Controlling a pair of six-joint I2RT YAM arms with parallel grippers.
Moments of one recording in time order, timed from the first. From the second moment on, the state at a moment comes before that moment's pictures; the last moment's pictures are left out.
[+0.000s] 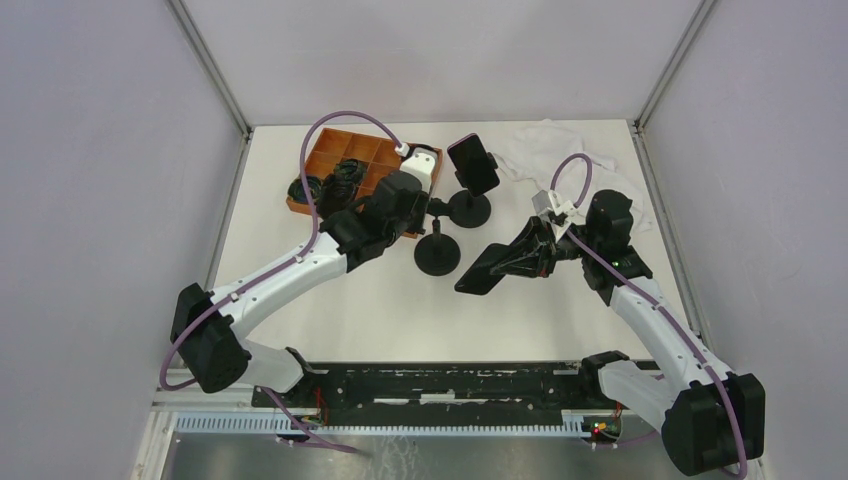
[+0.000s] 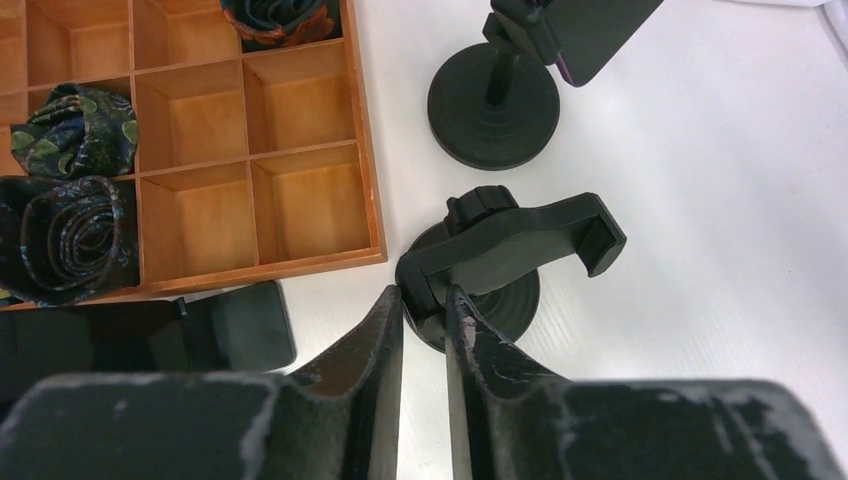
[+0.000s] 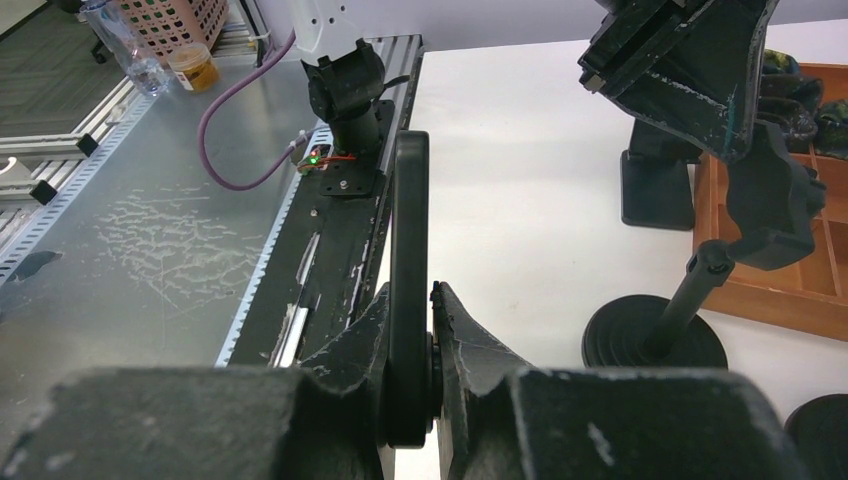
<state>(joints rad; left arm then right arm) -0.80 1.39 1.19 -0.35 -0.36 -0.19 0.23 1.00 0.68 0.19 -1.46 -0.02</state>
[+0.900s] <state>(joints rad) -0.79 1.33 1.17 -0.36 0.03 -0.11 0.36 1.26 1.14 -0.35 -1.34 -0.43</state>
